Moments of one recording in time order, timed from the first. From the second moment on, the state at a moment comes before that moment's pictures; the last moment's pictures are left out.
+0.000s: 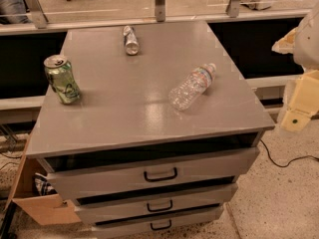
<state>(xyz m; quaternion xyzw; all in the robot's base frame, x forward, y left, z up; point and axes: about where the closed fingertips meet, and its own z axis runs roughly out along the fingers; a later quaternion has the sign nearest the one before) 0.438 -0.217 0.976 -0.60 0.78 -0.03 0.16</state>
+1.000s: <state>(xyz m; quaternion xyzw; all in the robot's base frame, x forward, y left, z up) 0.513 -0.145 0.957 -0.61 0.75 0.00 0.24</state>
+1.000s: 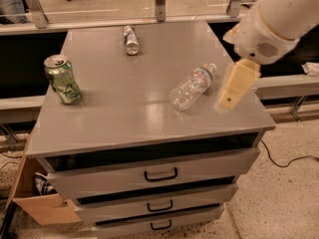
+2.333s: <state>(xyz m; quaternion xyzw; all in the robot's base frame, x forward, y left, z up) 0.645 -0.016 0.940 -0.59 0.71 0.12 0.37</state>
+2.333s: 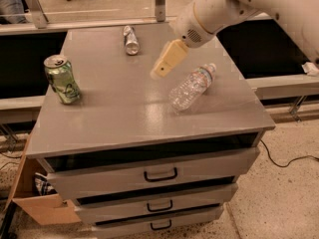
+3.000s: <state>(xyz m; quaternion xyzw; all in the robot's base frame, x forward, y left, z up) 0.719 0.061 0.952 -0.50 0.73 0.14 0.45</state>
